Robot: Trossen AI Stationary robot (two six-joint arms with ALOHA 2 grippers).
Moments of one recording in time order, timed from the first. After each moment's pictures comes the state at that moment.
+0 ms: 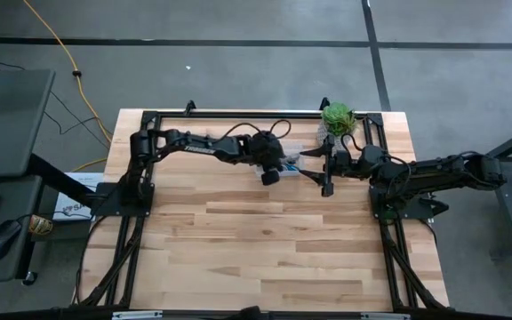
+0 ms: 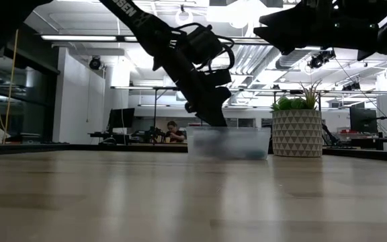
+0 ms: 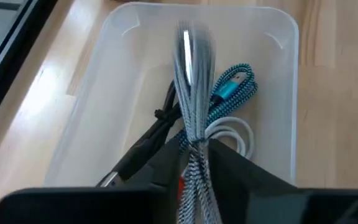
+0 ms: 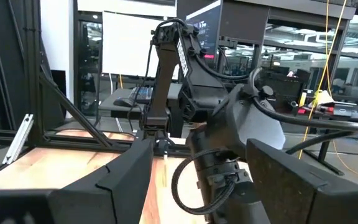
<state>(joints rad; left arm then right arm) 0.35 2.05 1.39 -0.17 -0.11 0.11 -0.18 0.99 0.30 0.86 -0.13 -0.12</state>
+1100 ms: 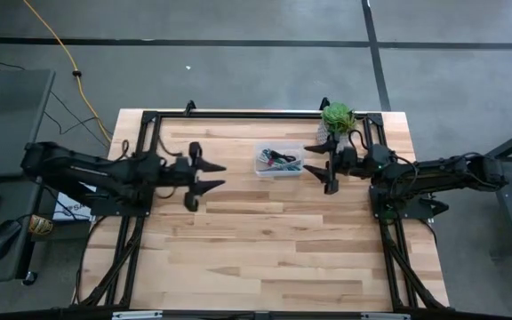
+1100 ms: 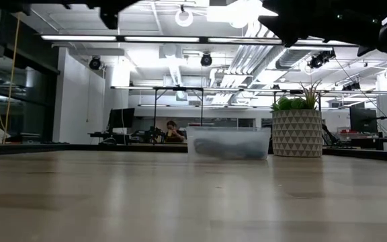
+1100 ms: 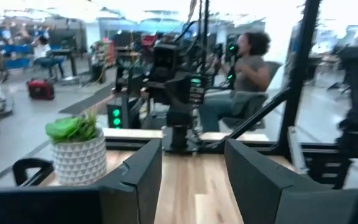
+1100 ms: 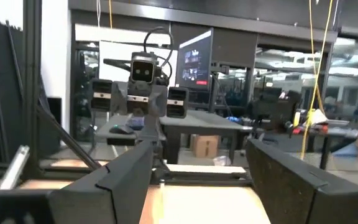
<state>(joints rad) 0.02 0.89 0.50 0.45 -0.12 -0.01 -0.18 0.96 0.30 0.94 -0.12 -0.07</state>
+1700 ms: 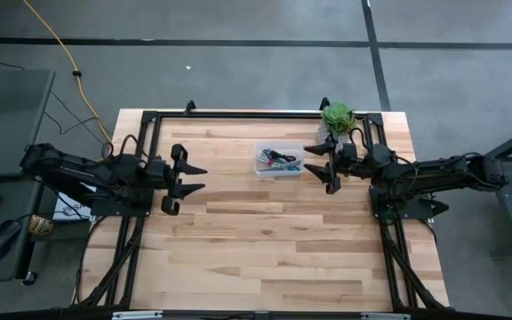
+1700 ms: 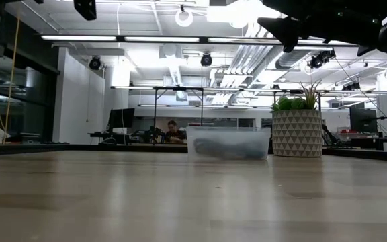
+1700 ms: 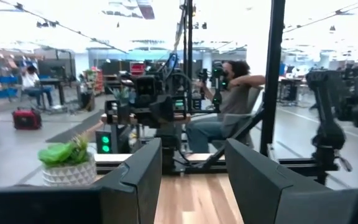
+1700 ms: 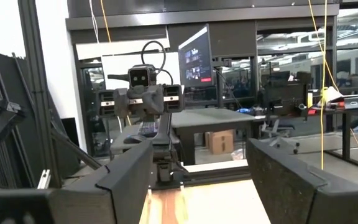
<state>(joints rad) -0.07 0.63 0.39 0.42 -0.14 0.03 -0.18 0.96 0.30 0.94 -0.11 0.09</state>
